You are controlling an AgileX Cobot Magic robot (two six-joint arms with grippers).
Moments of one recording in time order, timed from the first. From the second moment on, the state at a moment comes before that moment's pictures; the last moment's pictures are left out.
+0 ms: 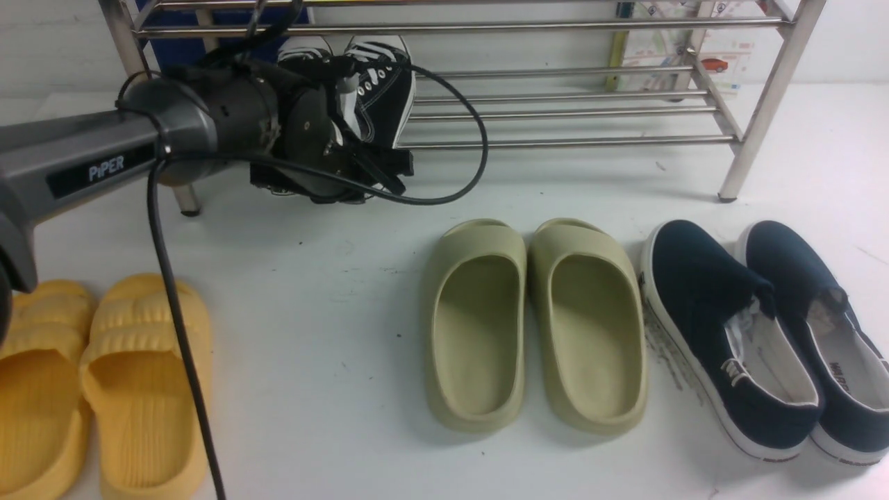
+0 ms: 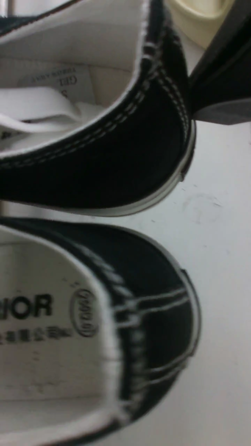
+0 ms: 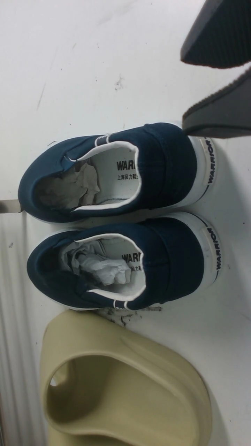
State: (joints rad) right arm 0.00 -0.01 0.02 -0.03 0.38 0.20; left arm -0.34 1.95 -1.50 0.16 0.43 -0.49
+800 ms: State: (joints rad) right arm 0.00 -0.01 0.02 -0.03 0.38 0.20; left arm -0.34 1.95 -1.51 0.19 0.47 -0.55
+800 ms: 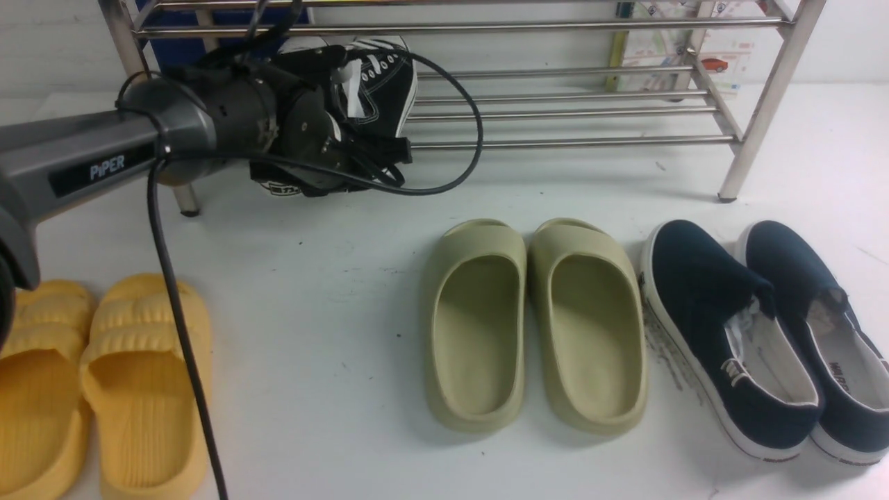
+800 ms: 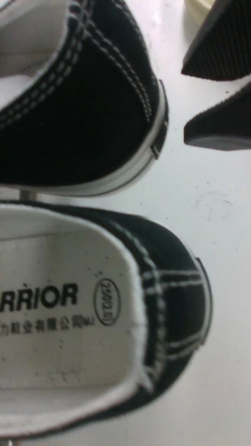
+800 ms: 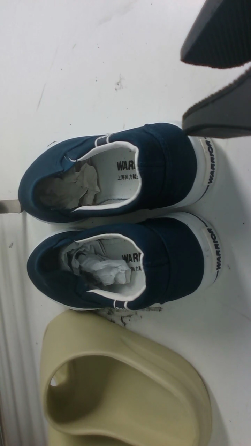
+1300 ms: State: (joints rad) right arm 0.00 -0.01 0.02 -0.03 0.38 0.20; left arm -0.34 1.25 -1.50 0.17 1.03 -0.54
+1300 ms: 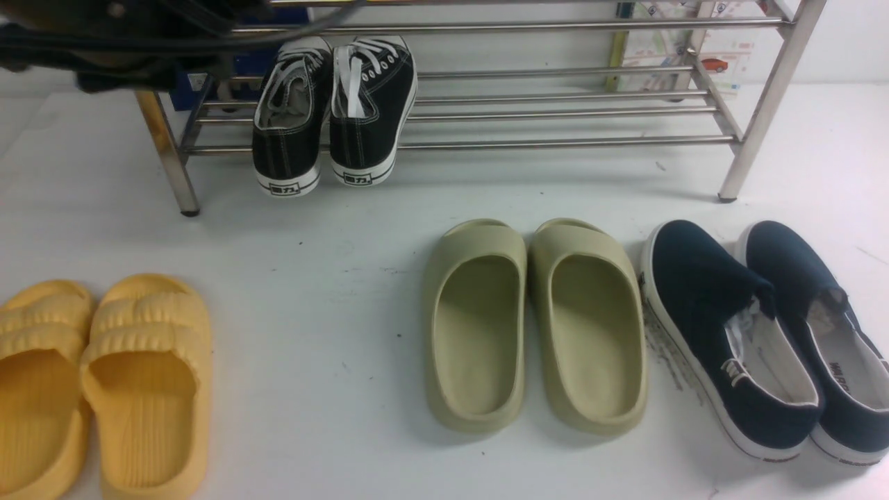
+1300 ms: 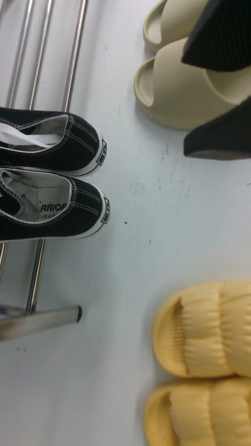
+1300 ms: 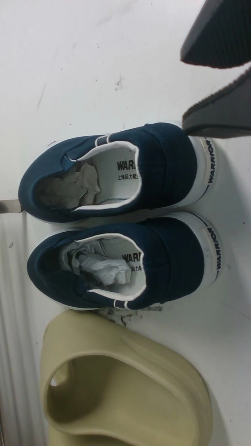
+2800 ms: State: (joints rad) right arm 0.00 -0.01 0.02 -0.03 0.38 0.20; left arm -0.13 0.08 -0.11 0.07 0.31 -0.28
